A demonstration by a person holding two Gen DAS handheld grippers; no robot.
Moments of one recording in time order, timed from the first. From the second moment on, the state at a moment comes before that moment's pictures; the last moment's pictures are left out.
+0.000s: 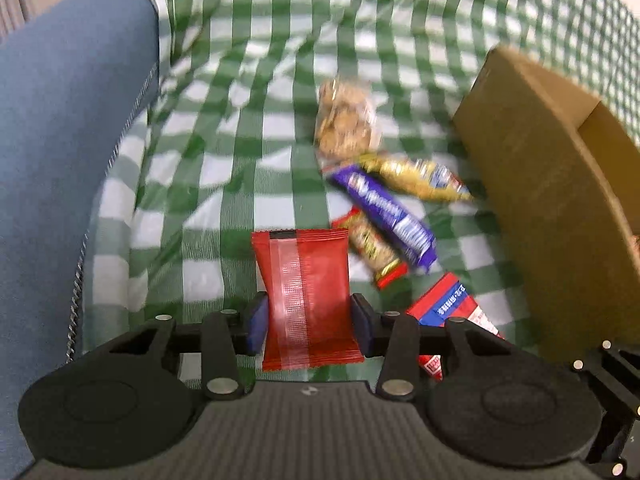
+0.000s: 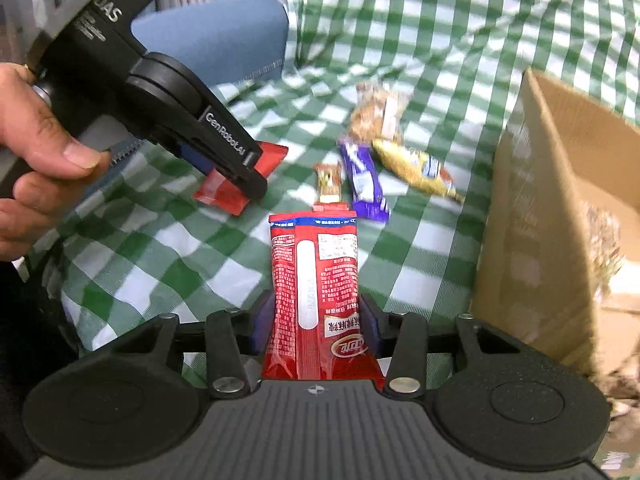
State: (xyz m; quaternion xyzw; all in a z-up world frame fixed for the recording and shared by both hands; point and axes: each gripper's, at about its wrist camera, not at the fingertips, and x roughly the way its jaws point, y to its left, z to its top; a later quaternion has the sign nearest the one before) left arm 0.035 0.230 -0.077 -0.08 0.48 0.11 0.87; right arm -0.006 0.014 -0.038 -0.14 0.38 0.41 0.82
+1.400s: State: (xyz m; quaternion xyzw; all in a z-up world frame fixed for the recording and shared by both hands) left arm 0.038 0.094 0.013 -0.01 0.28 0.01 0.96; right arm 0.095 -0.198 0.068 0.00 0.26 0.16 0.95
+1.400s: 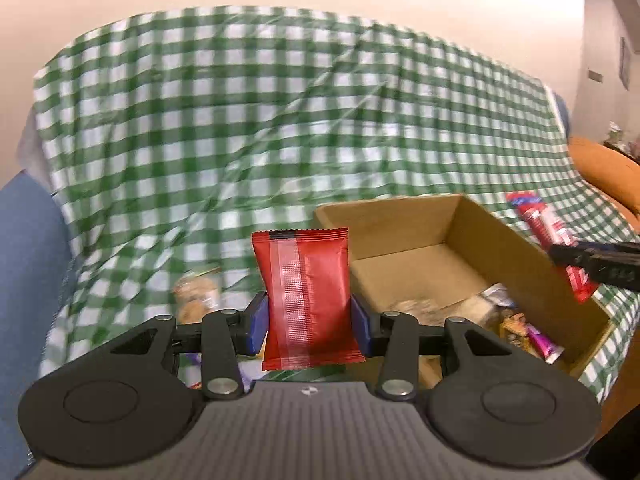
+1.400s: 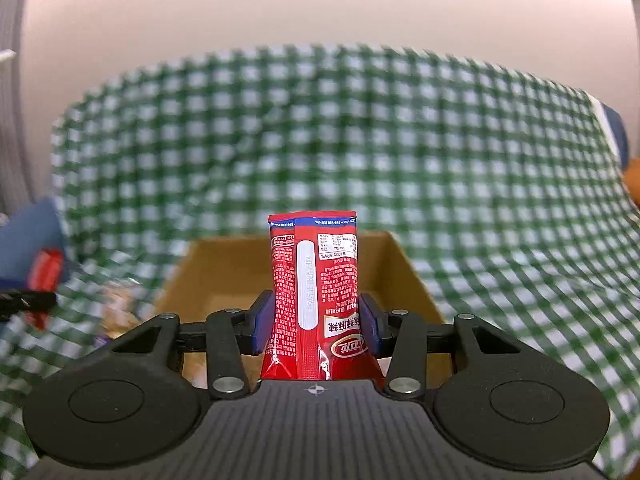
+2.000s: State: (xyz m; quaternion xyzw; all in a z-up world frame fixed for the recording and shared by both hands) left arm 0.091 0.007 -0.001 0.01 0.24 -0.08 0.97; right arm 0.112 -0.209 0.049 -0.02 0.32 0.09 0.94
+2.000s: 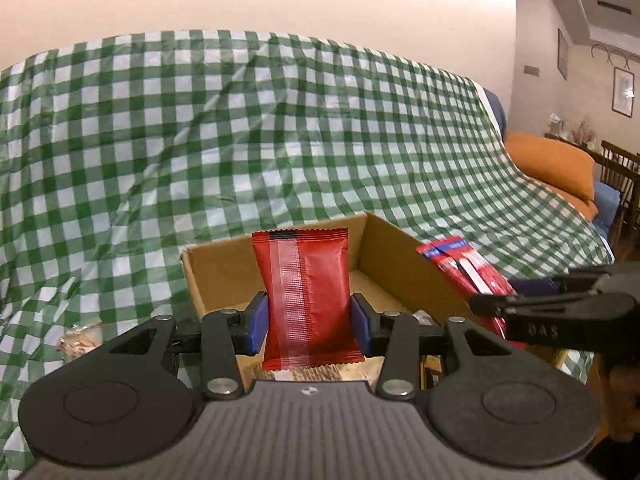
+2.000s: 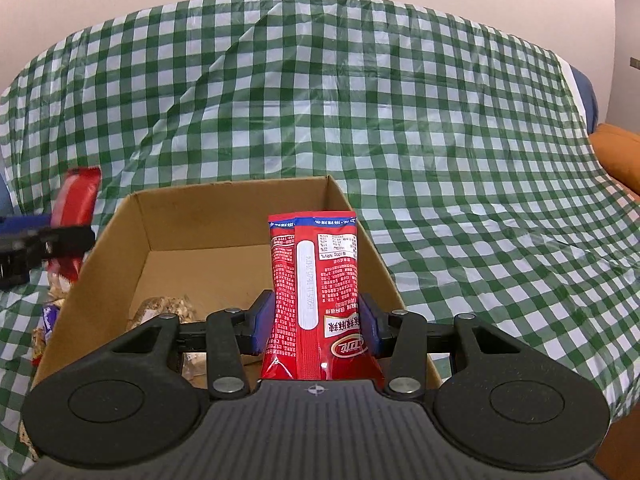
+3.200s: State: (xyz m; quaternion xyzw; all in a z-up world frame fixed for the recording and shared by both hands) left arm 0.101 0.002 -0.014 -0.01 0.24 -0.12 0.96; right arm 0.123 -0.197 0.045 -0.03 0.31 0.07 0.95
